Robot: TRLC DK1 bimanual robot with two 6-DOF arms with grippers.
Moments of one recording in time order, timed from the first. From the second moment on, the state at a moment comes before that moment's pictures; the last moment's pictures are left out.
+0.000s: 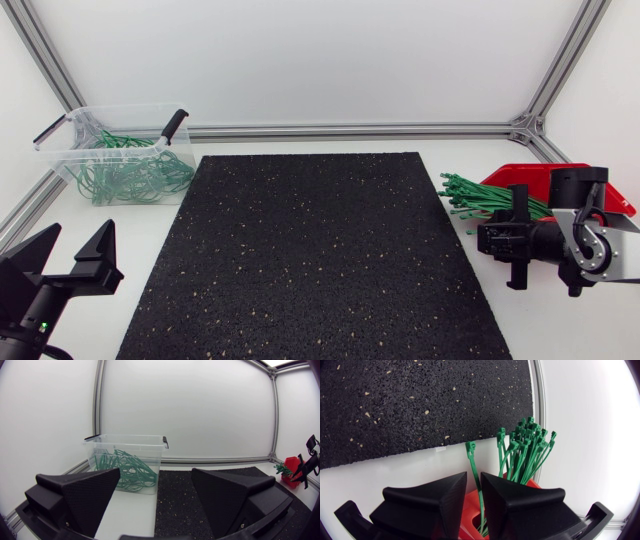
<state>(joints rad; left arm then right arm) 0.05 0.05 0.02 -0.01 0.00 -0.03 -0.15 1.39 0.45 0.12 -0.06 -1.65</state>
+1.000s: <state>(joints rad) 0.05 0.05 0.02 -0.01 0.00 -0.03 -0.14 1.38 0.41 0.20 -0.03 -1.65</state>
